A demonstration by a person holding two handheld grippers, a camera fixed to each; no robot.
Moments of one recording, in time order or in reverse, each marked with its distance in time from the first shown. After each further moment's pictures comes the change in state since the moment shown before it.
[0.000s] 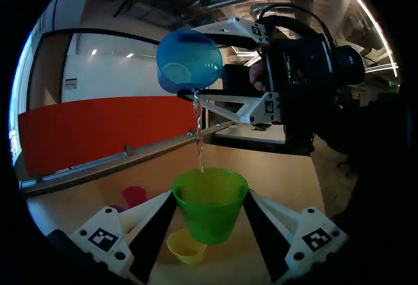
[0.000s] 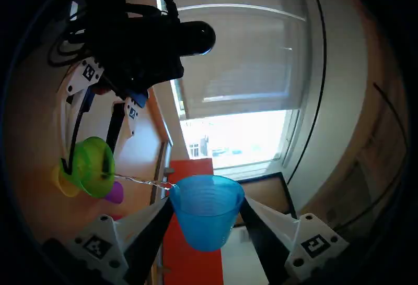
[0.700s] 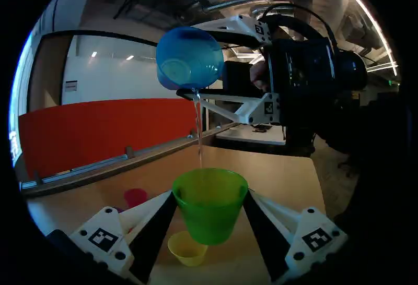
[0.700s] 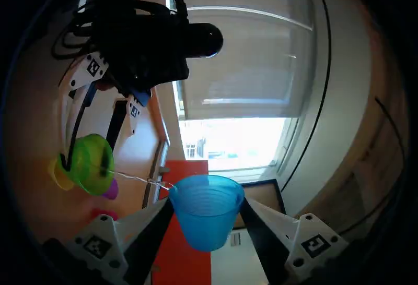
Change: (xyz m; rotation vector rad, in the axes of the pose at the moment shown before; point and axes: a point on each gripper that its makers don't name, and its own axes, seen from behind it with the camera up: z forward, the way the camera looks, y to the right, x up) left arm 0.005 -0.001 -0.001 0.004 0.014 0.004; right arm 0.006 0.007 0.002 -0.015 0.010 -0.077
